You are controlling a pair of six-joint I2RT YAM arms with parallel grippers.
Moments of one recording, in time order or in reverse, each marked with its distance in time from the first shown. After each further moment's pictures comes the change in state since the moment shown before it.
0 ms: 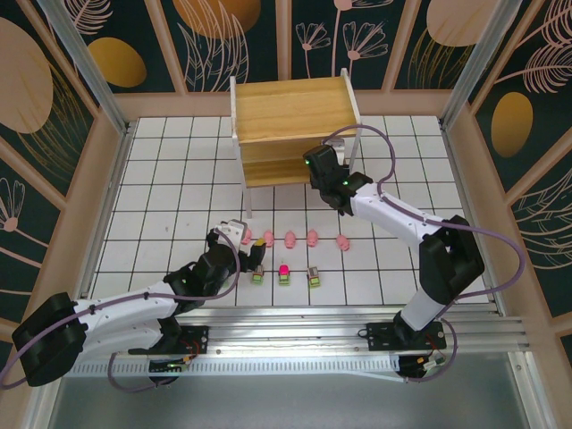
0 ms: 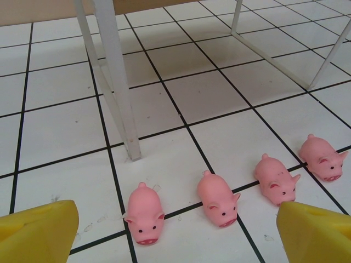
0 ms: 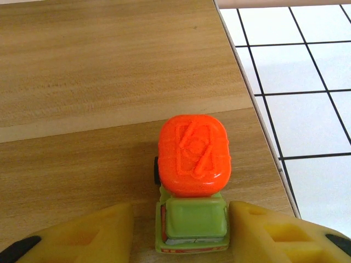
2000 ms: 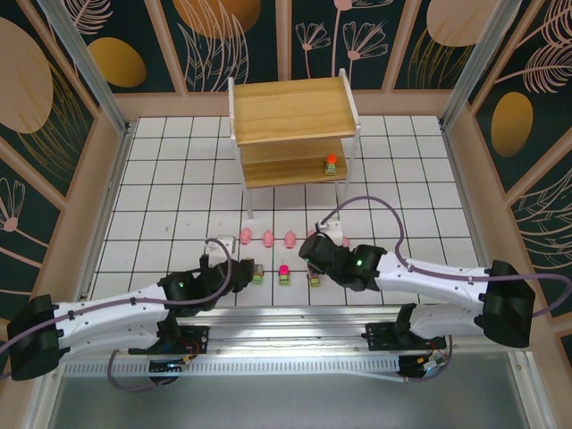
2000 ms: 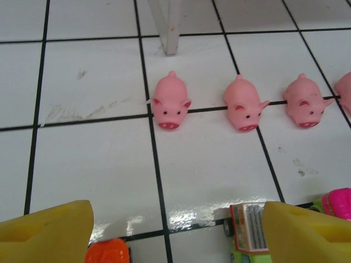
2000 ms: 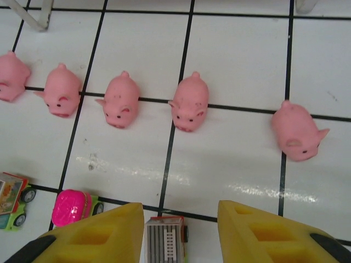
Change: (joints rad) left arm -0.176 -0.101 0.110 -0.661 -0.117 -0.537; right arm 0.481 -0.433 -0.492 -0.203 -0.079 0.404
